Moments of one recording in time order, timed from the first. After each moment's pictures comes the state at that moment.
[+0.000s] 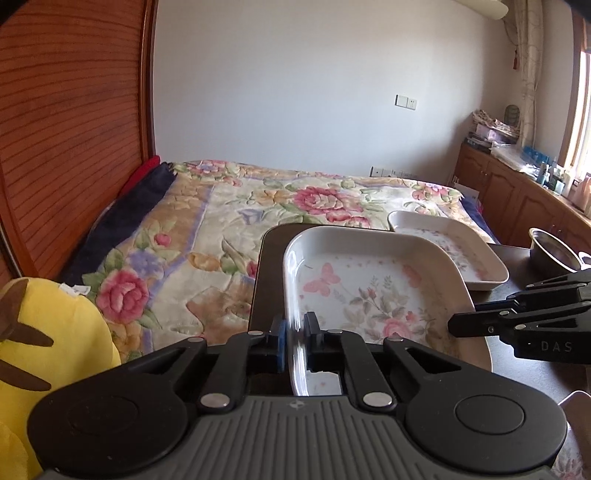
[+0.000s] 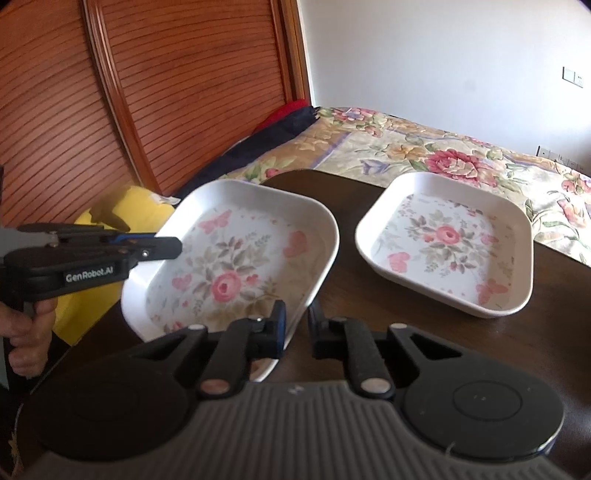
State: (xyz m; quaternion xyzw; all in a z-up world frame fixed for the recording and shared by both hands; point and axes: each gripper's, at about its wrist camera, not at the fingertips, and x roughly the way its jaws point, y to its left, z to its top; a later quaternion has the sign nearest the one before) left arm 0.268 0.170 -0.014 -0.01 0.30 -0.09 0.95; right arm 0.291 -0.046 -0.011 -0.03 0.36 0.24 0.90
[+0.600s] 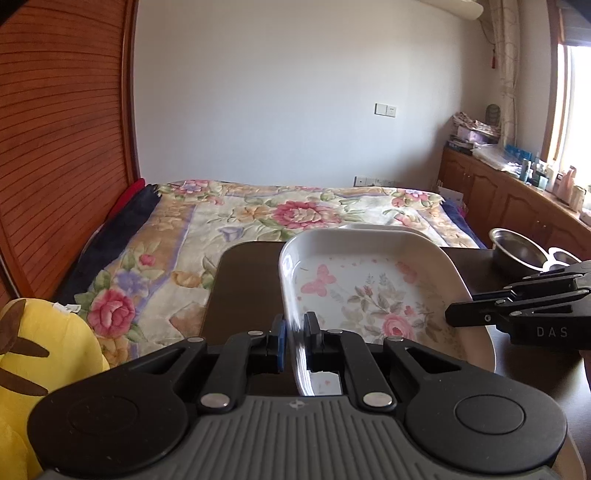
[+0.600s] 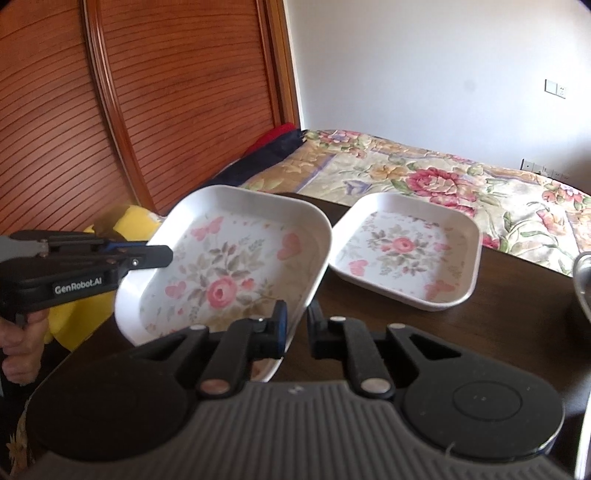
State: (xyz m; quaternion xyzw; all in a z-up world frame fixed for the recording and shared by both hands) left arm 0.231 0.125 0.010 0.01 0.28 -0.11 0.95; right arm 0.264 -0.081 0.012 -0.02 0.33 0.23 0.92
